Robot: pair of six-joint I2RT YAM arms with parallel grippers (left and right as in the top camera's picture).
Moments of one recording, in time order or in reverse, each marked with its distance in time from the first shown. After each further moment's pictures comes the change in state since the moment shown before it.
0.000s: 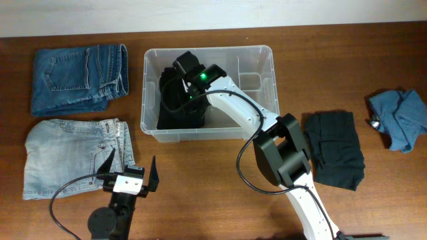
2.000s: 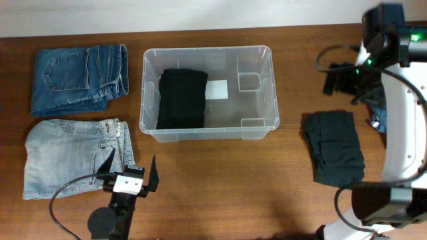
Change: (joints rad) left arm 0.000 0.000 0.000 0.000 0.000 0.000; right arm -0.752 -0.635 -0.092 -0.762 0.178 -0.010
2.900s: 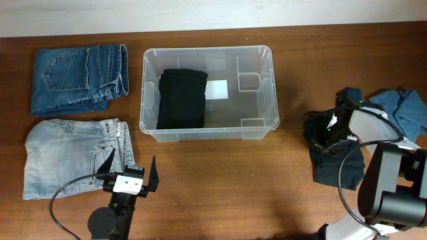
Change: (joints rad) left arm 0.000 0.000 0.000 0.000 0.000 0.000; right arm -0.108 0.001 -0.980 0.810 -0.171 0.045
